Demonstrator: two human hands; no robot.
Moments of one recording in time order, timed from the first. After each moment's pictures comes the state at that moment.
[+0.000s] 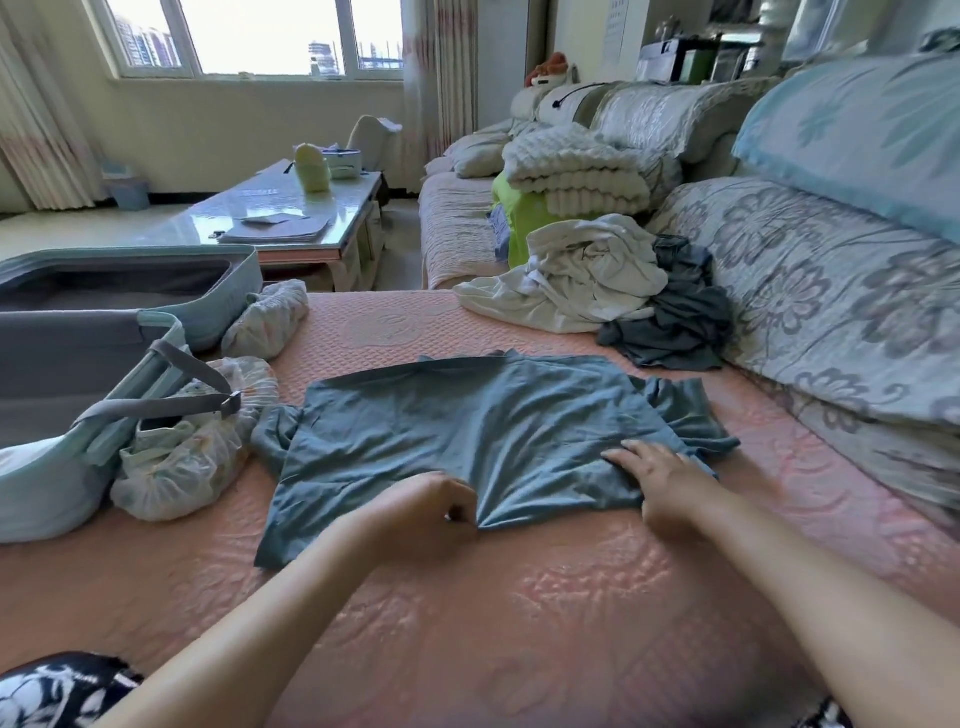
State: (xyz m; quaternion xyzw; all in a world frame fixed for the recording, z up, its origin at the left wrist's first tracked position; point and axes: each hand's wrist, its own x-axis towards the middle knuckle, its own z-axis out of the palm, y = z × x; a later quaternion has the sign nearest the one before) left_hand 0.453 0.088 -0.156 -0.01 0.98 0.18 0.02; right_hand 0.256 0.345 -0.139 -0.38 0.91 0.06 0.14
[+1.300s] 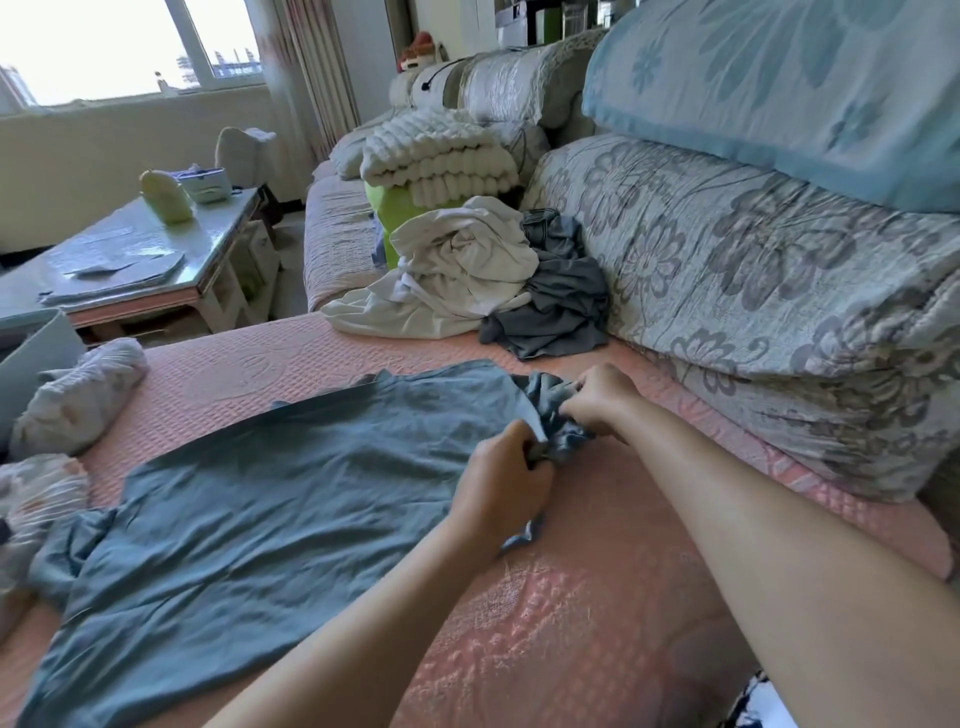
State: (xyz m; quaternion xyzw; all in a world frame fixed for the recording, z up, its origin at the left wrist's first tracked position) left_hand 0.263 0.266 -0.148 -0.10 0.92 0.34 -0.14; right_hand 0.115 0.369 -0.130 -0.08 0.94 -0.32 0.11
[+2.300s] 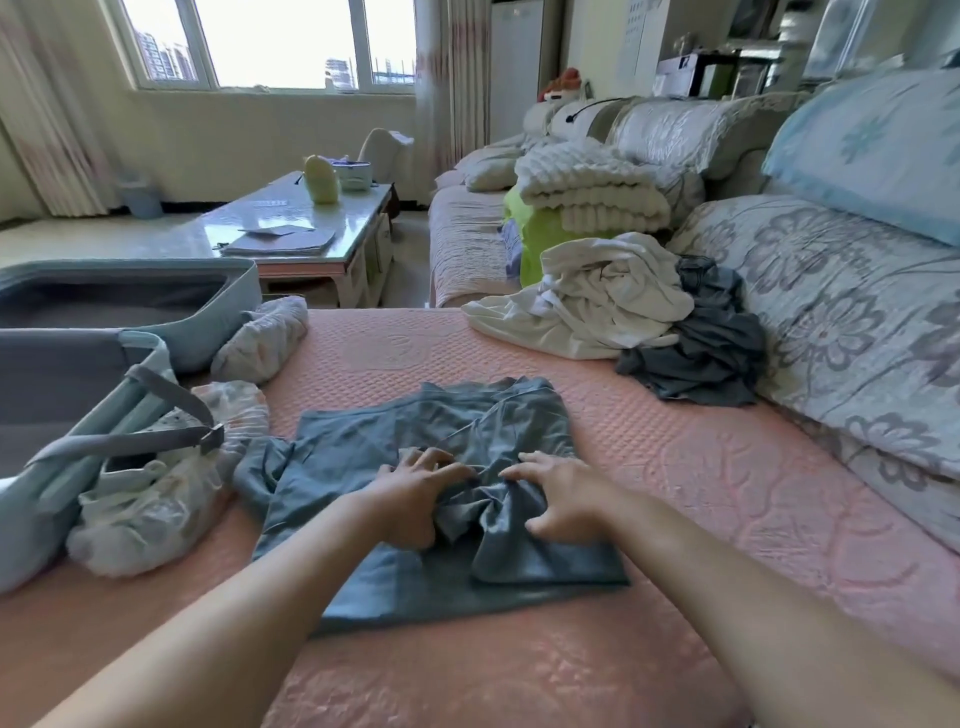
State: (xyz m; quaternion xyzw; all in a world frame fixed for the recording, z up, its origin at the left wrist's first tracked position) left_hand 0.394 0.019 -0.154 -0.11 0.99 0.05 0.10; right_hand 0.268 0.223 -0.124 -0.50 0.85 -0.08 0.15
